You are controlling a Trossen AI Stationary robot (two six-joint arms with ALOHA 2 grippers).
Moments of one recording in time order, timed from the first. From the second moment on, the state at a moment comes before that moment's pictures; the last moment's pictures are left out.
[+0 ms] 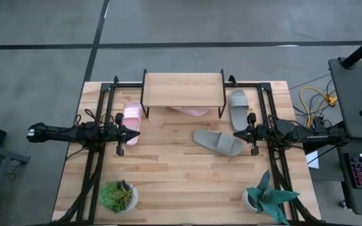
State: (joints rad) left arm -0.09 0.10 0.00 0.05 -0.19 0.03; right arm 0.03 0.04 0.01 0.01 0.03 -0.05
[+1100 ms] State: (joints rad) left arm -0.09 0.21 0.05 0.31 -0.43 0.22; right arm 0.03 0.35 0.34 0.02 0.48 -0.37
